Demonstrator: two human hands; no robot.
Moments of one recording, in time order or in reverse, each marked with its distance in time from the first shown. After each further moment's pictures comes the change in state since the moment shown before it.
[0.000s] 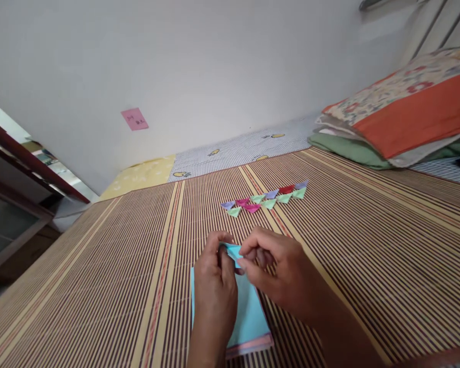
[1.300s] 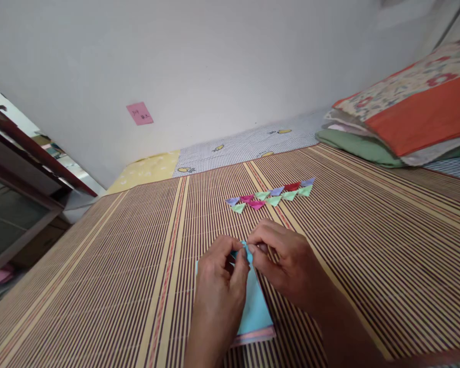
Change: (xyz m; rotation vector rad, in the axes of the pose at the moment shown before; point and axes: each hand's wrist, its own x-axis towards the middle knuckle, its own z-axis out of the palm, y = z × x) left_hand -0.004 0.020 -0.015 0.165 -0.156 0.044; right_hand 0.004 0.007 -0.002 -0.152 0.000 -0.163
